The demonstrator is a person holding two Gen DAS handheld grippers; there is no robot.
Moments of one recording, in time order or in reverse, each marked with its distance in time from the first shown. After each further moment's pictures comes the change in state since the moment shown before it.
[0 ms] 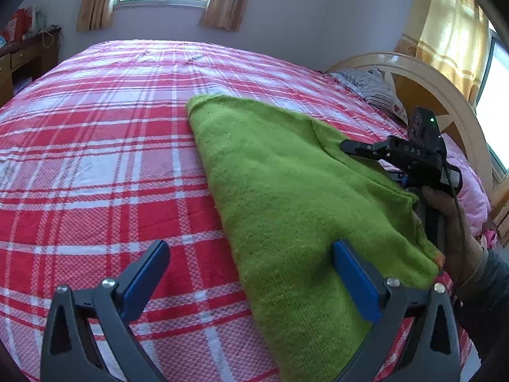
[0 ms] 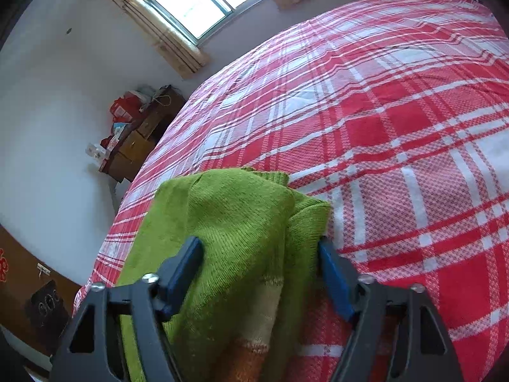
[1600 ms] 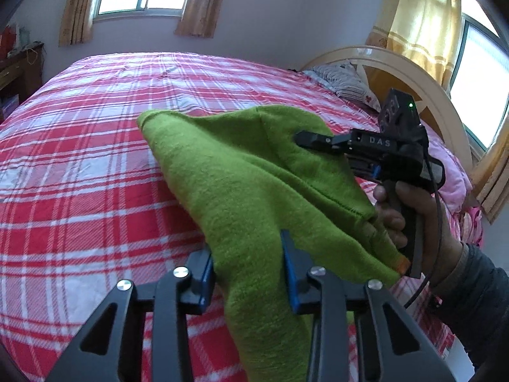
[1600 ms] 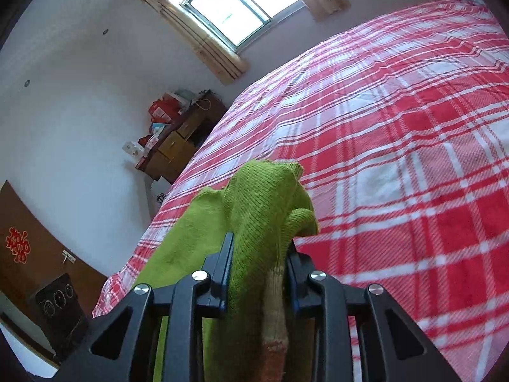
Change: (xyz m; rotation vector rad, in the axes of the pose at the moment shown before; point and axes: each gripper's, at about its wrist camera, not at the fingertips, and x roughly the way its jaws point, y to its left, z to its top) left arm -0.058 -0.038 -0.023 0.079 -0.014 -0.057; right arm -0.039 0.065 -0.050 -0.057 -0.052 0.153
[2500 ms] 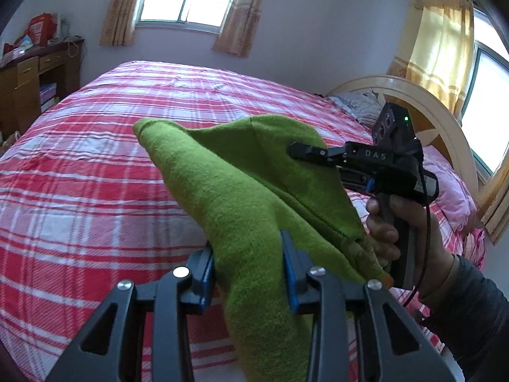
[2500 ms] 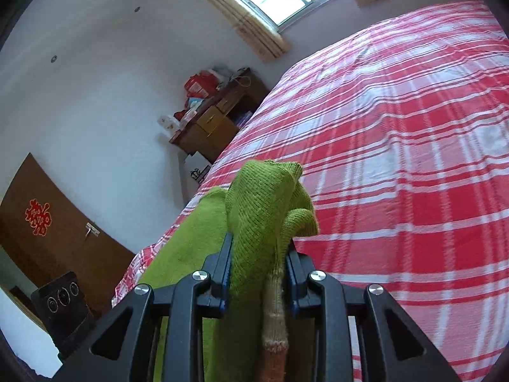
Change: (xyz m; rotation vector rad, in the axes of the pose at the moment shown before) left arm -0.091 0.052 -0.046 -0.097 -0.102 0.094; right arm 0.052 0.109 -0.052 -0.066 0.082 0.146
